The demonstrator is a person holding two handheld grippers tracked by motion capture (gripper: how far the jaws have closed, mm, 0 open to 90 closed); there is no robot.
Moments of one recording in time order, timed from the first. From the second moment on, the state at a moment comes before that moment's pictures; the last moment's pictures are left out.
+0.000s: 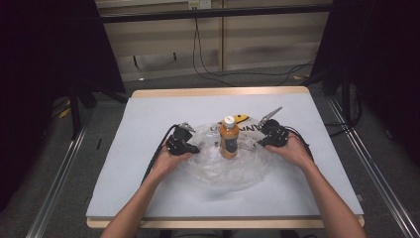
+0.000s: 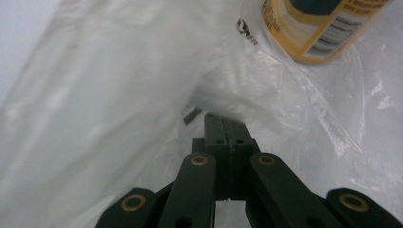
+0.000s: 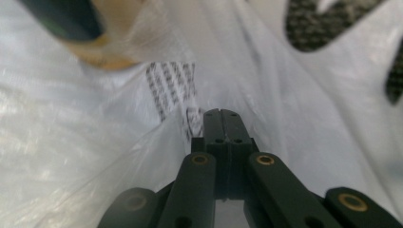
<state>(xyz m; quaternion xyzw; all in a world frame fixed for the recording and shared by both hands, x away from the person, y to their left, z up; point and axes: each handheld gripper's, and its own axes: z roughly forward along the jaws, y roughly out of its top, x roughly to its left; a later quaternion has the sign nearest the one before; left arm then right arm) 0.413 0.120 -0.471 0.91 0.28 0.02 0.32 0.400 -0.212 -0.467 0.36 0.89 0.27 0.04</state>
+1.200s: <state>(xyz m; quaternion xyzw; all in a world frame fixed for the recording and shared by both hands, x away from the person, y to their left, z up) 0.353 0.186 -0.422 0.79 0.24 0.08 0.55 0.323 -0.260 -0.412 0.38 0.72 0.55 0.17</state>
